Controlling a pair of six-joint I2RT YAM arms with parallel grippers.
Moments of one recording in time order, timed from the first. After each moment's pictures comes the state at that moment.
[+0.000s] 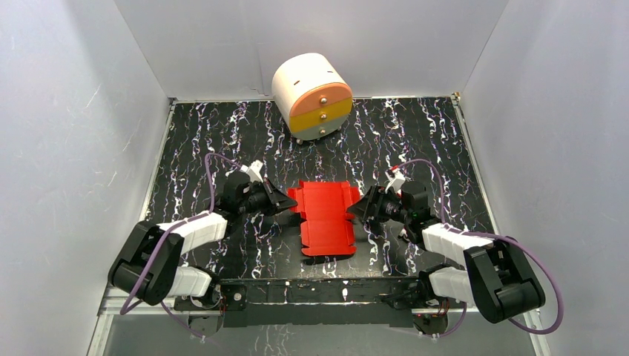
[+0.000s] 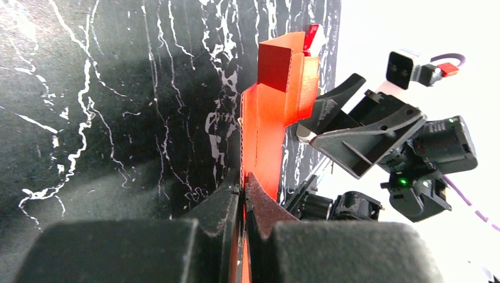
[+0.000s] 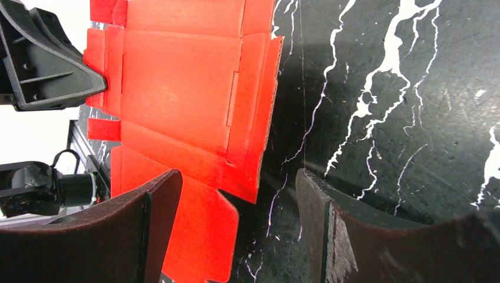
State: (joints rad) left arm -0.42 1.34 0.44 0.39 0.49 -0.98; right arm 0.35 1.19 0.27 0.42 -0.52 0.62
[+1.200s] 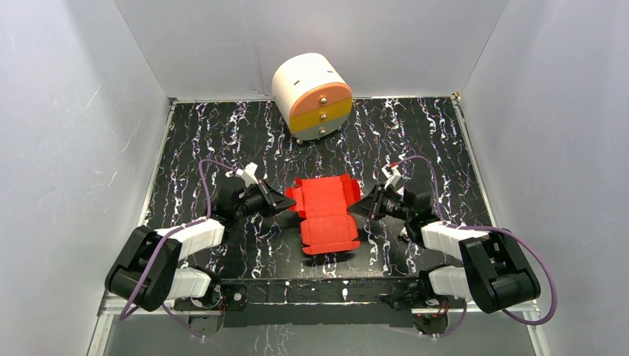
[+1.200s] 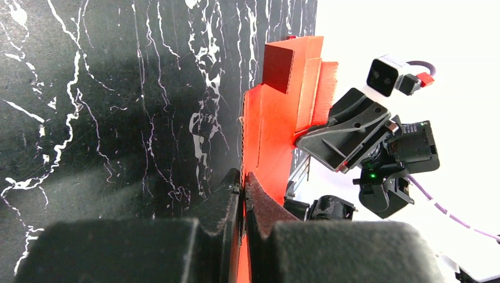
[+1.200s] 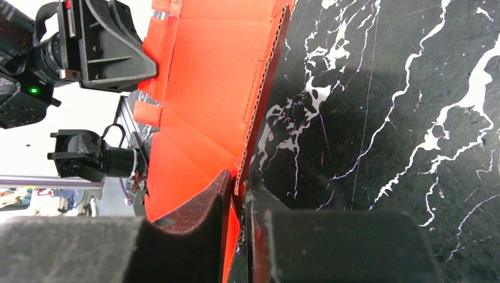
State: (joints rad) left arm -0.41 1.29 0.36 0.52 0.50 -1.10; right arm 0.32 1.25 0.26 0.62 -0.73 0.67
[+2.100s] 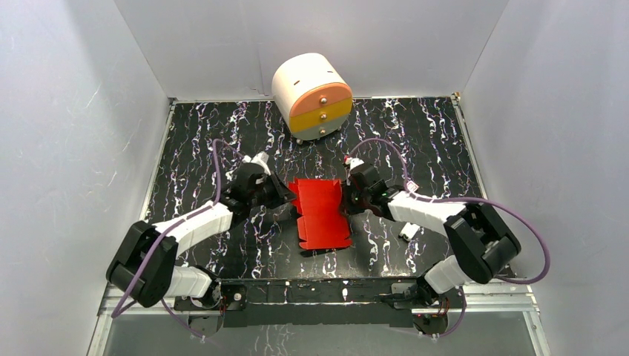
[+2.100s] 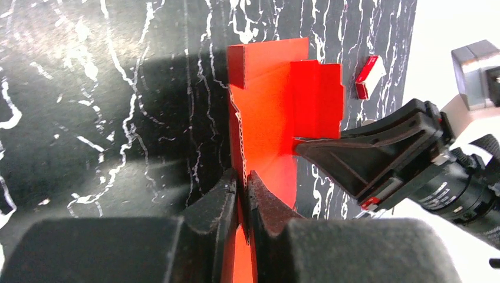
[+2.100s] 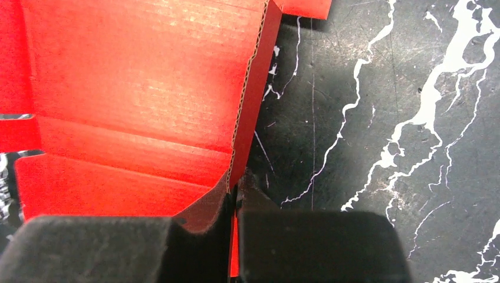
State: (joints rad) left arm -0.51 1.30 0.57 0.13 0.23 -0.89; right arm 0.67 1.45 0.69 -0.05 -0.15 0.43
